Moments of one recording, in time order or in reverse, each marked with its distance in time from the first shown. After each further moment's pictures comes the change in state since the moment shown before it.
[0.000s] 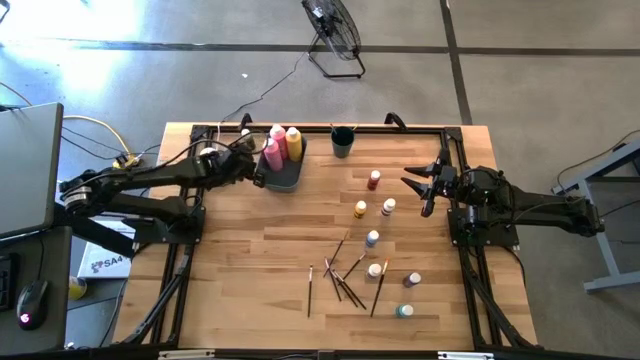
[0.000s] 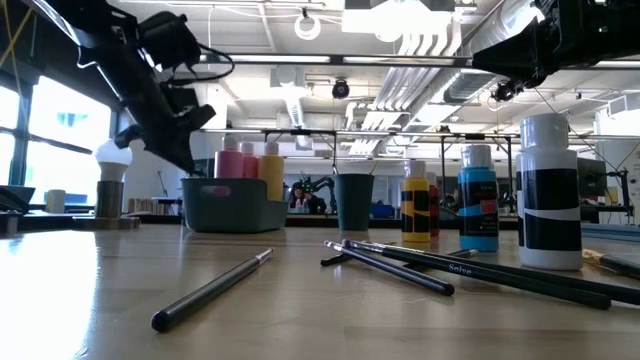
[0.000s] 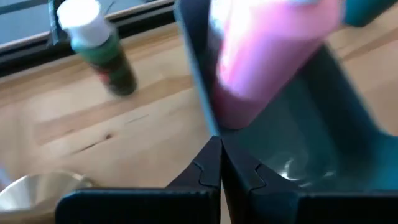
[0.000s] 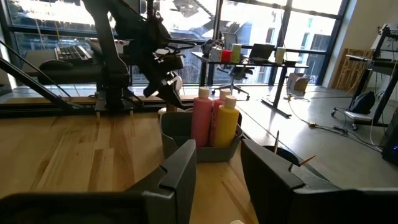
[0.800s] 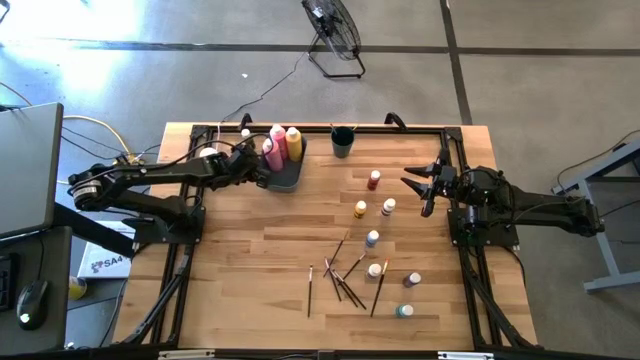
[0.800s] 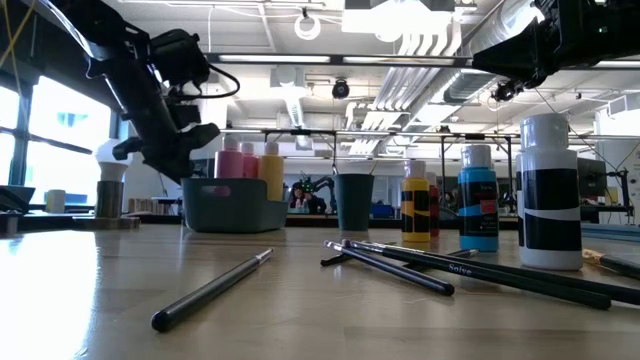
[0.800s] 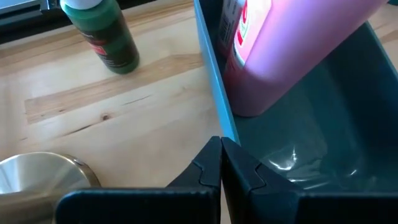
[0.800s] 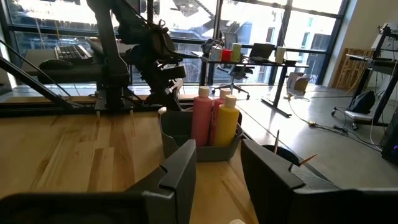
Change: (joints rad) left arm 0.000 0.099 0.000 0.017 0.012 -0.061; right arm 0.000 0.000 0.000 -0.003 0.000 0.000
